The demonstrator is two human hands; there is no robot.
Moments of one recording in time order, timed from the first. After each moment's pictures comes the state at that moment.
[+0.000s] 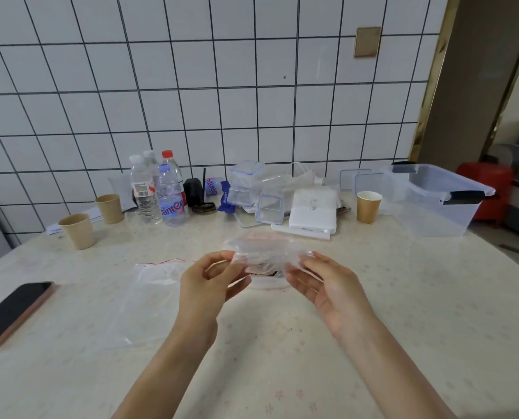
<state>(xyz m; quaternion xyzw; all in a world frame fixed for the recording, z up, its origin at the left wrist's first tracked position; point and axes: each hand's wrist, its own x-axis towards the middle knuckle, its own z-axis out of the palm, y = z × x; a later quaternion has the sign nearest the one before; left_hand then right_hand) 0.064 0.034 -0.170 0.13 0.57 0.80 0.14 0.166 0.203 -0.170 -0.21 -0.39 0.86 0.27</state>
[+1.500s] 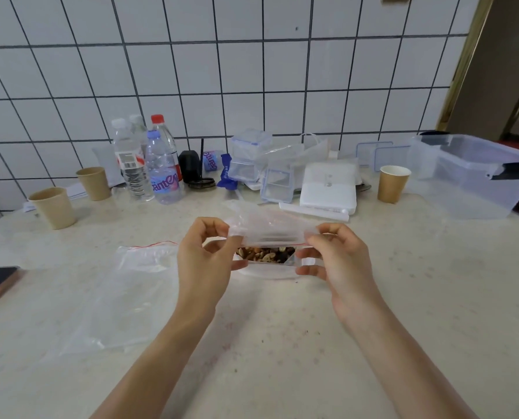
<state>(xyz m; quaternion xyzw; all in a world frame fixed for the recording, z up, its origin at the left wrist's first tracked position) 0.010 0.064 -0.200 0.17 0.65 0.74 0.00 0.113 0.224 -0.200 -0.23 -0.54 0.74 0.34</state>
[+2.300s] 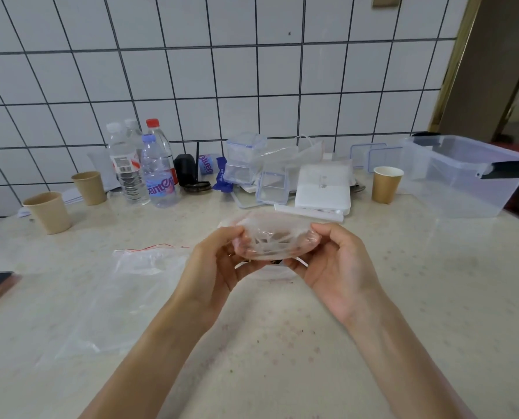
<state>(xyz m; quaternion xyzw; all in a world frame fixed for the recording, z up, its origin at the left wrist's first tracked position) 0.018 0.065 -0.188 0.21 0.45 0.81 0.31 0.123 0.222 -0.187 -0.05 -0.40 0.90 0.19</state>
